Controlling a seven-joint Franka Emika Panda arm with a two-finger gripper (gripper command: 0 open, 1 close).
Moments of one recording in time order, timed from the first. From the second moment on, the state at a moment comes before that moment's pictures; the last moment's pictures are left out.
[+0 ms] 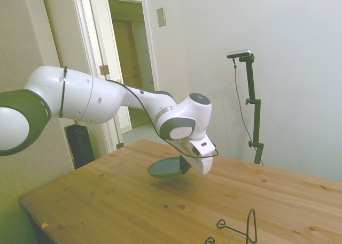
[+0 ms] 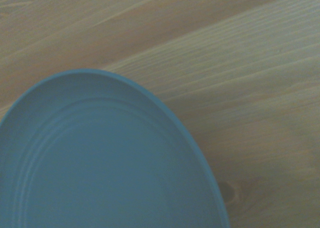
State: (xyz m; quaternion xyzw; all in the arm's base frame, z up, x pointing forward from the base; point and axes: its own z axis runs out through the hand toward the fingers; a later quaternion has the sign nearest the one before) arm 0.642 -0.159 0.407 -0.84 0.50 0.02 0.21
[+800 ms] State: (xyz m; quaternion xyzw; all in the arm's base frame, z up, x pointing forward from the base) arm 0.571 -0.130 0.587 -0.88 0.45 -0.13 -0.08
